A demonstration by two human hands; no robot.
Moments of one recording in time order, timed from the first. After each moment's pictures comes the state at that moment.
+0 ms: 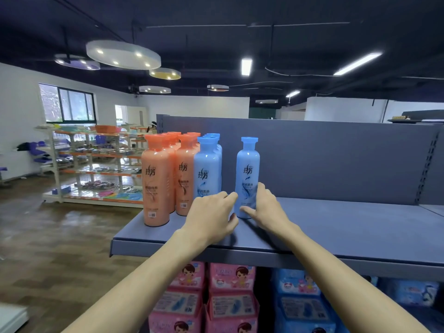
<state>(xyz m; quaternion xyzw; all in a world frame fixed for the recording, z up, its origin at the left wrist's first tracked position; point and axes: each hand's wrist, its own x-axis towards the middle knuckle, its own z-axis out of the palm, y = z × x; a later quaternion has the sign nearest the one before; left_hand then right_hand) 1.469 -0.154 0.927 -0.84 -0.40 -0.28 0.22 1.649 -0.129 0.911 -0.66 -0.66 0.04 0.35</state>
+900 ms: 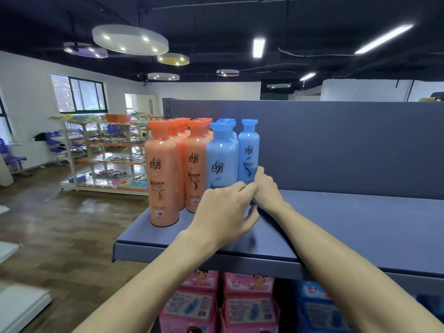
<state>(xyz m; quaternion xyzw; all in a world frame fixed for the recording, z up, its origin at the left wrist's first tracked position) 1.464 -0.132 0.925 -0.84 -0.36 -0.34 0.22 1.623 -0.038 0.912 -0.67 -0.64 0.09 0.36</state>
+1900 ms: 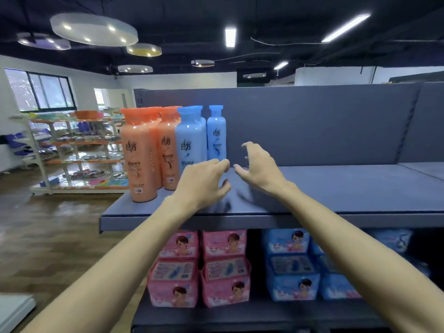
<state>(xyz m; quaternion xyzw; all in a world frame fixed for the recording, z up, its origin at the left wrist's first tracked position) 1.477 -0.152 0.931 -0.86 -0.37 -0.30 0.18 1.661 -0.140 0.926 -0.62 -0.68 -0.06 0.38</state>
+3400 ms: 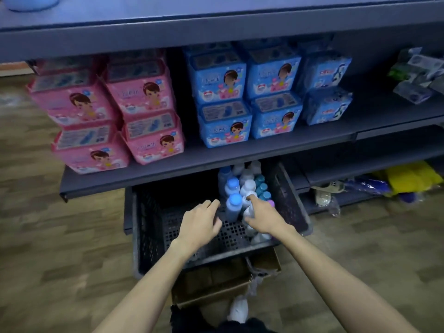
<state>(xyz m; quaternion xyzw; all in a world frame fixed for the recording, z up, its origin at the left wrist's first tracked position) 1.544 -0.343 0.536 -0.91 -0.38 -0.03 -0.14 1.746 -0.416 0.520 -0.79 -0.52 0.31 0.07</state>
